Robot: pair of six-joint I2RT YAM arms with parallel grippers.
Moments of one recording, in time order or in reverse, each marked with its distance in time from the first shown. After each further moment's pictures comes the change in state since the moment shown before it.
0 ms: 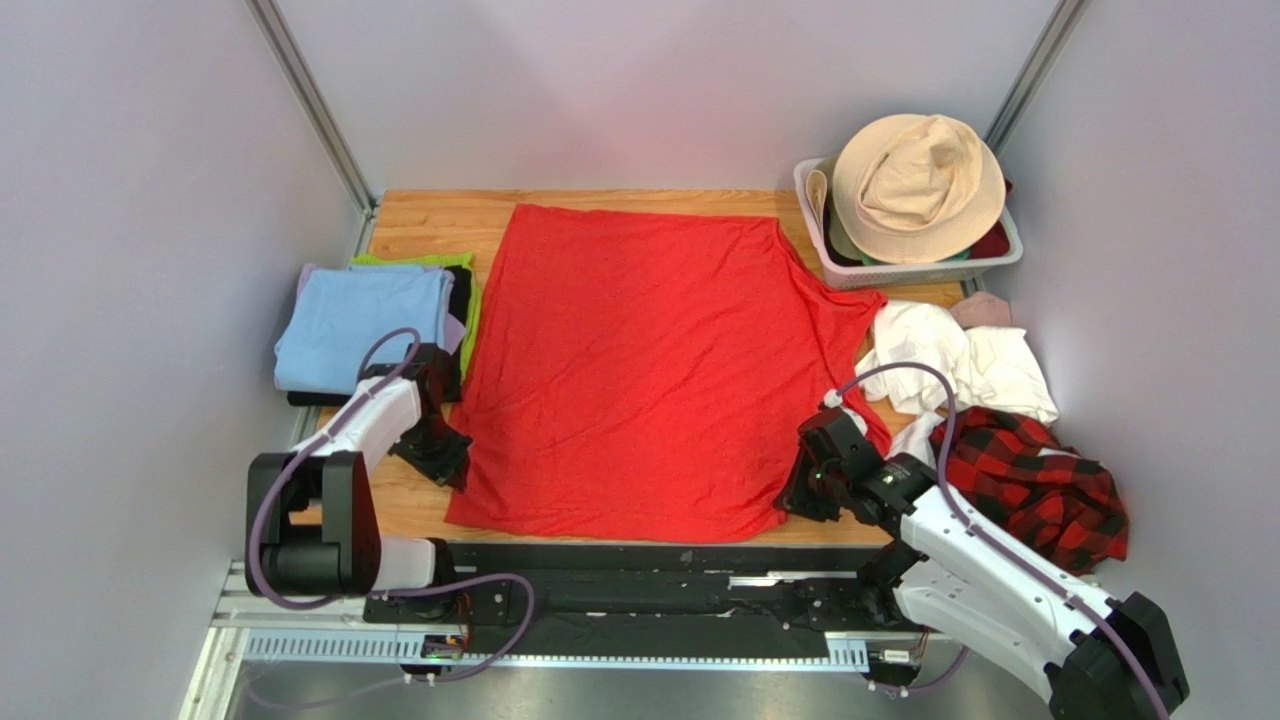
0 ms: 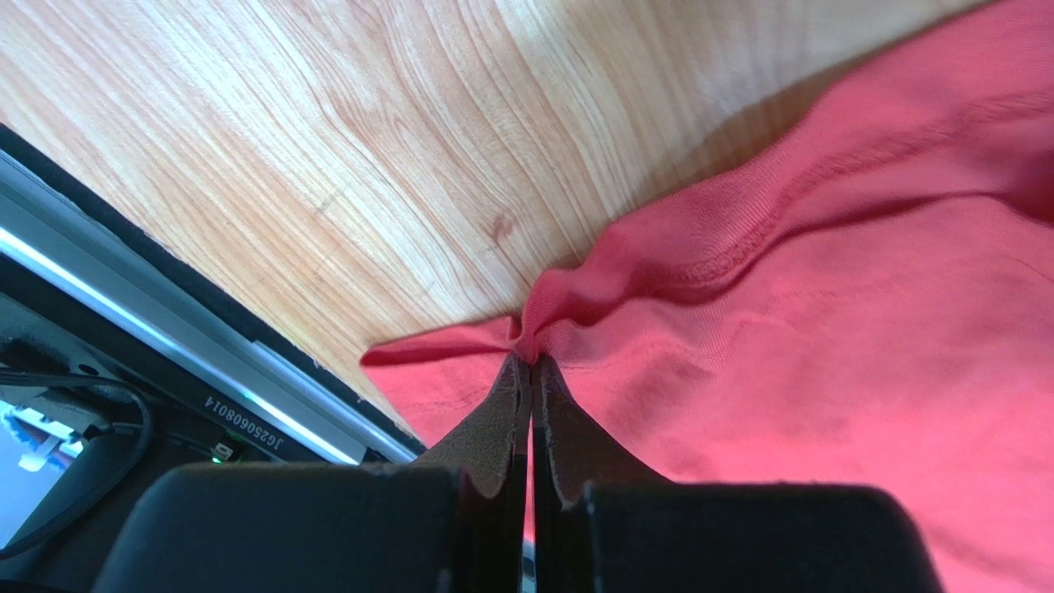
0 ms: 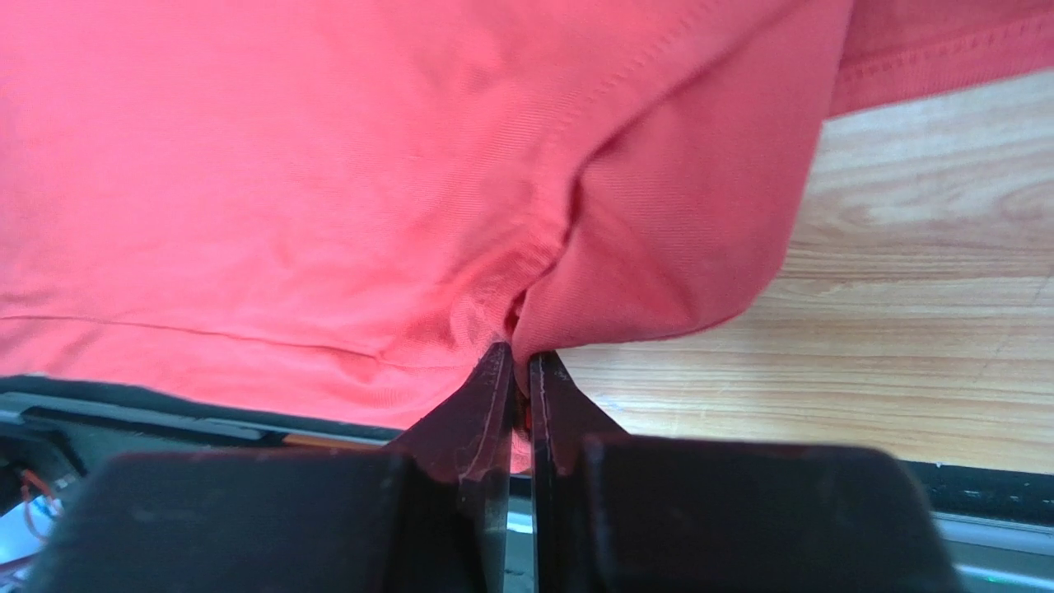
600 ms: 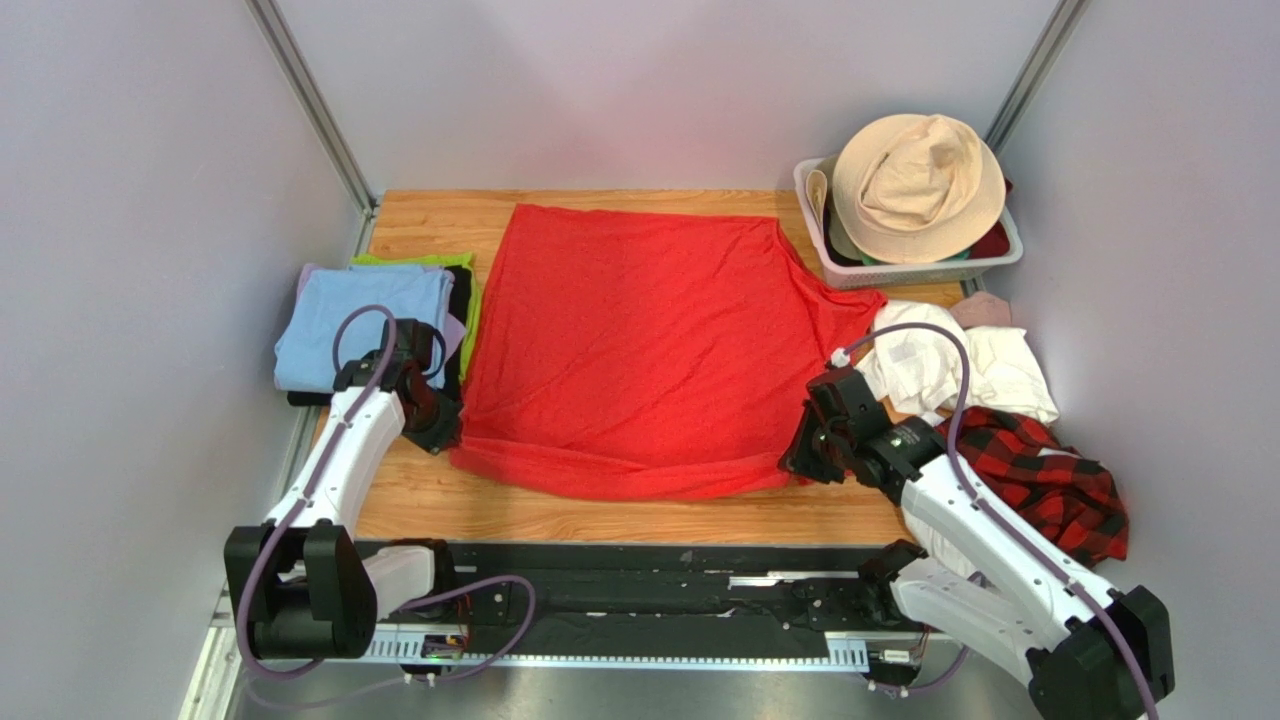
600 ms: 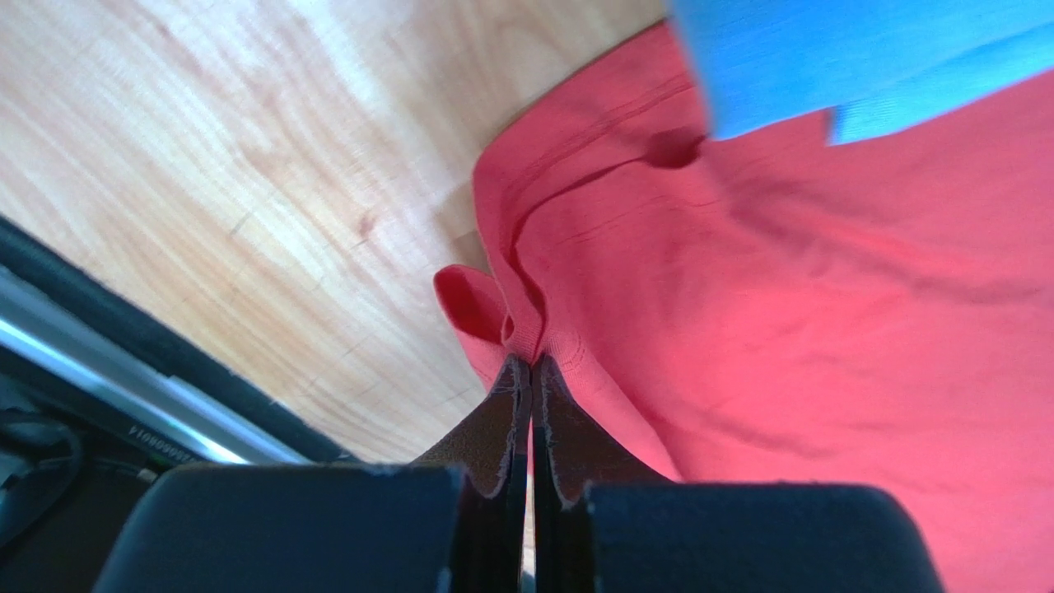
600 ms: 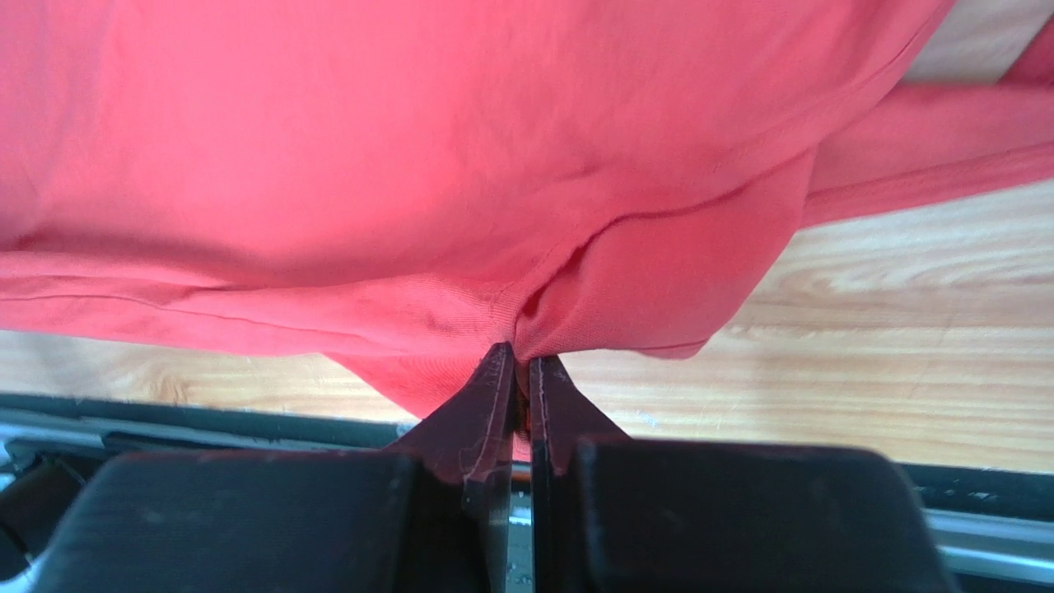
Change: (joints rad) left arm 0.000 -0.208 0.093 0.007 -0.002 -0.003; right arm -0.084 0.079 0.219 -0.076 0.020 -0.092
